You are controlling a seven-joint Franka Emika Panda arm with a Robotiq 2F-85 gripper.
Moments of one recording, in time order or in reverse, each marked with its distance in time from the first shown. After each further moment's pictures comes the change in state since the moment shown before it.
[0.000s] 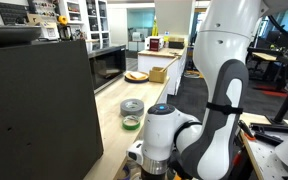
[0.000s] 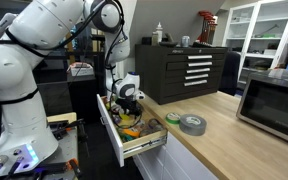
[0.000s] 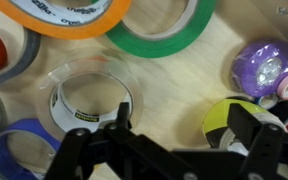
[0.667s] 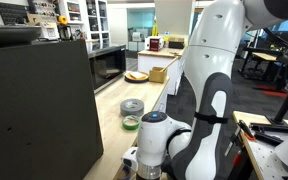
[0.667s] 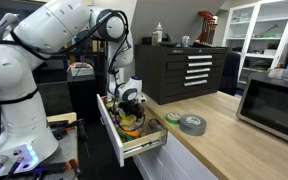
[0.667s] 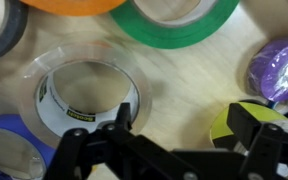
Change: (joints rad) arm -0.018 0.103 0.010 0.098 -0.008 -0.003 -0.087
